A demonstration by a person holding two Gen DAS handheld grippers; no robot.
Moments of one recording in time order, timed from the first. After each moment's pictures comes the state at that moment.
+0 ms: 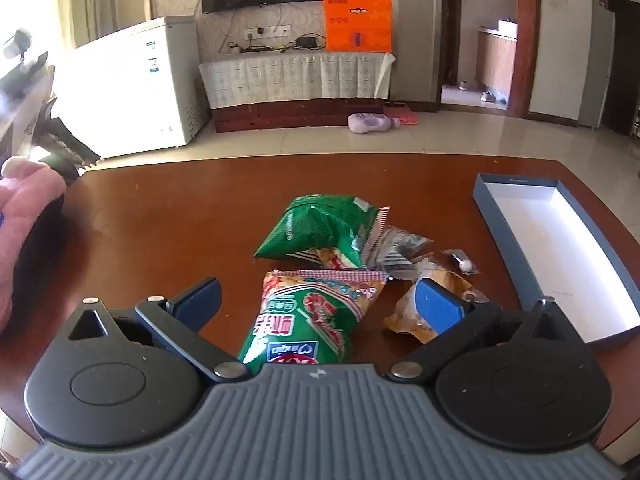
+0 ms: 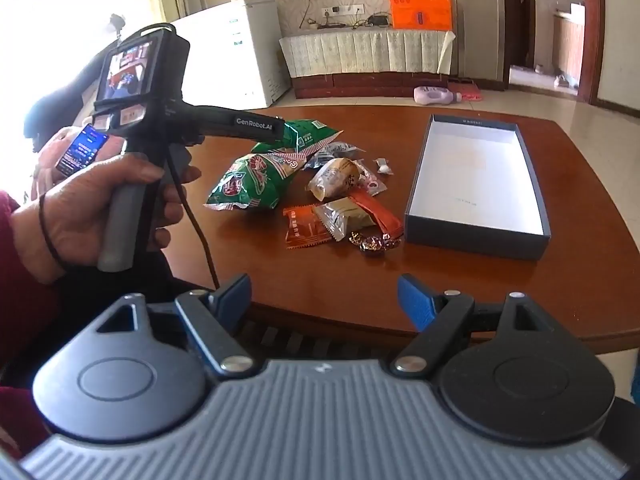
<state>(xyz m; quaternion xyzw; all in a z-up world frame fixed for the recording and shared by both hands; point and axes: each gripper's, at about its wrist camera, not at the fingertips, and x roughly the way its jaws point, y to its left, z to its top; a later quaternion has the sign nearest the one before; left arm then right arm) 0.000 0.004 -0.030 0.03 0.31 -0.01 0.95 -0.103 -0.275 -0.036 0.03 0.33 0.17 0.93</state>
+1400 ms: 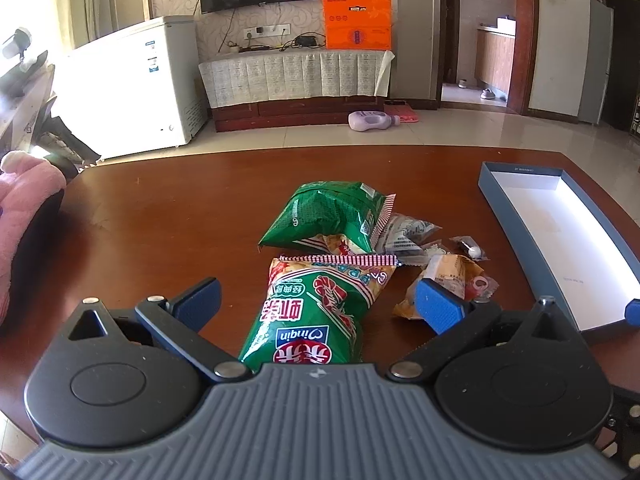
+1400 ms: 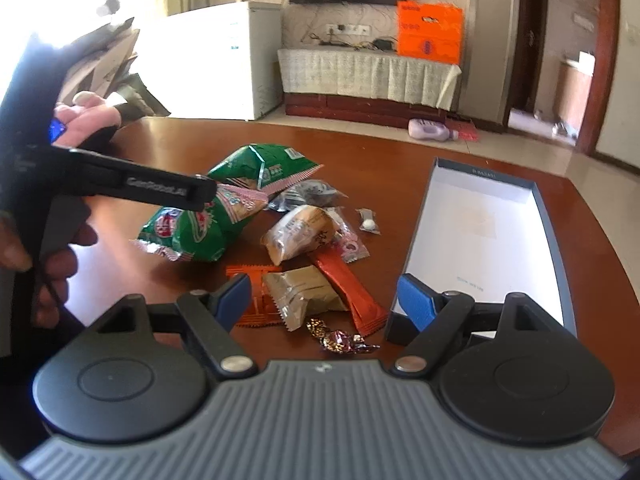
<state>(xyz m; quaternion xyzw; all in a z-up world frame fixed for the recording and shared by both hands) 0.000 0.011 -0.049 0.04 0.31 -0.01 0.95 0.000 -0.256 -0.060 -0.03 0.29 0.16 0.94</state>
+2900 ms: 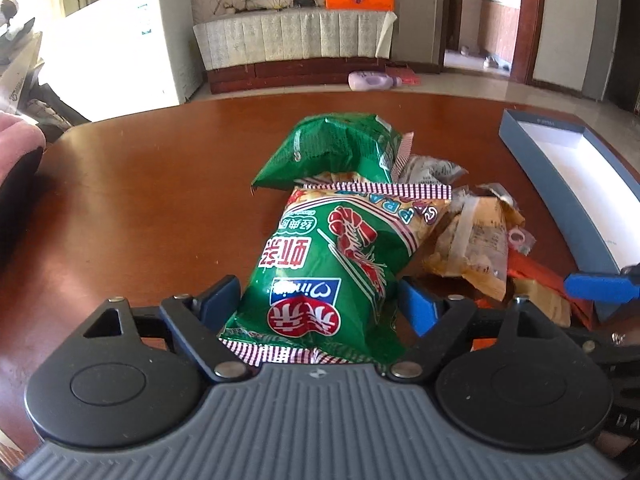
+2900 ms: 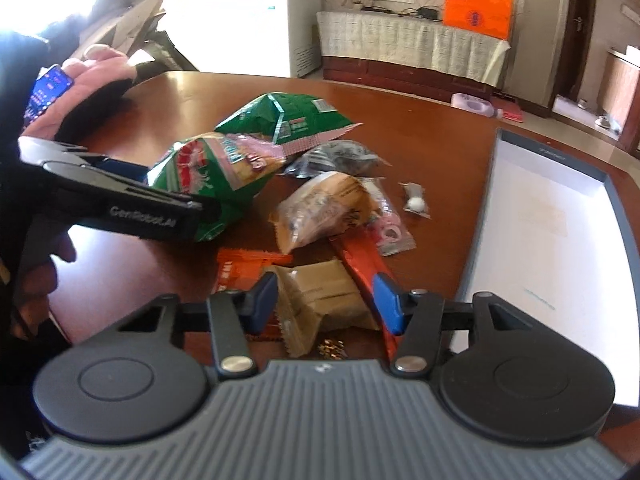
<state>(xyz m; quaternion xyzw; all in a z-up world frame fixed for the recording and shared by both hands) 0.037 0.018 -0.109 0.03 0.36 -0.01 0.93 0.067 -0.229 -0.109 -0.06 0.34 0.23 0.91</state>
